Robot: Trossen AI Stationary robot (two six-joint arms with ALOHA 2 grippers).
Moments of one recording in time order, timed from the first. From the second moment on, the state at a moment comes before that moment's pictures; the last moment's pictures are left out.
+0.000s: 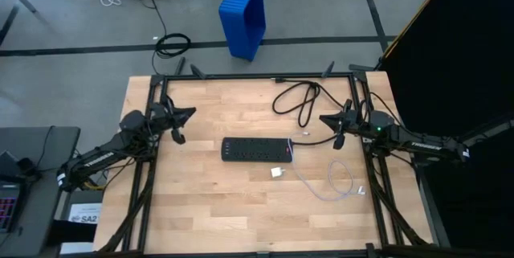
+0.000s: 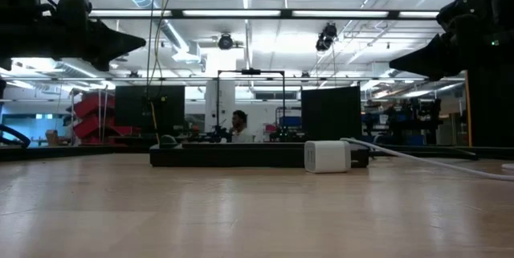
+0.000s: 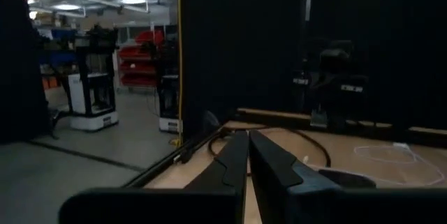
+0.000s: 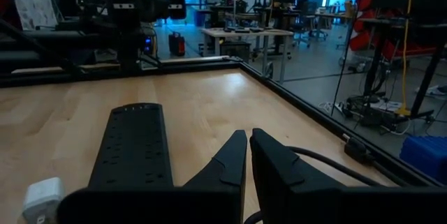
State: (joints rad) left arm 0.50 0.00 0.01 0.14 0.10 -0.03; right arm -0.26 0.08 0.01 0.03 0.10 -0.03
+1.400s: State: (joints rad) left arm 0.50 0.01 0.01 0.03 0.11 -0.03; right arm -0.26 0.08 0.01 0.03 0.10 -0.03
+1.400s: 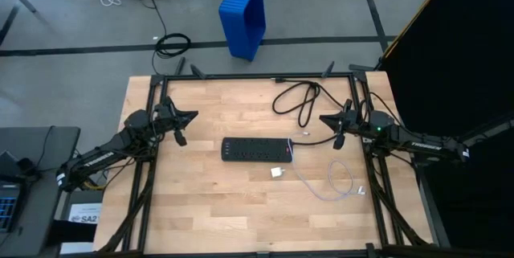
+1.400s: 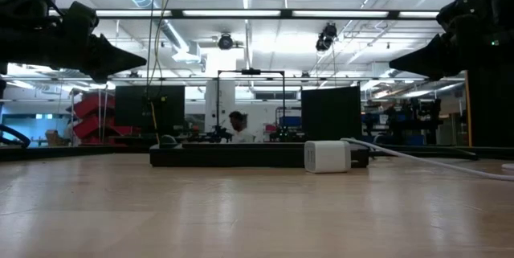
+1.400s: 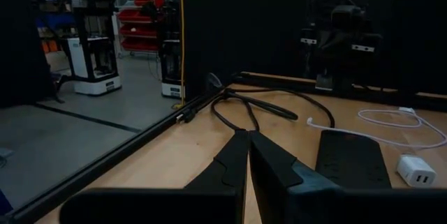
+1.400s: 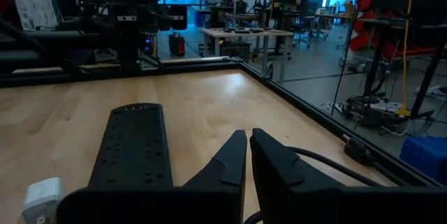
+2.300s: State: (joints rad) left arm 0.50 0.01 0.01 0.06 0.11 0.00; right arm -0.26 0.10 0.01 0.02 0.08 -0.02
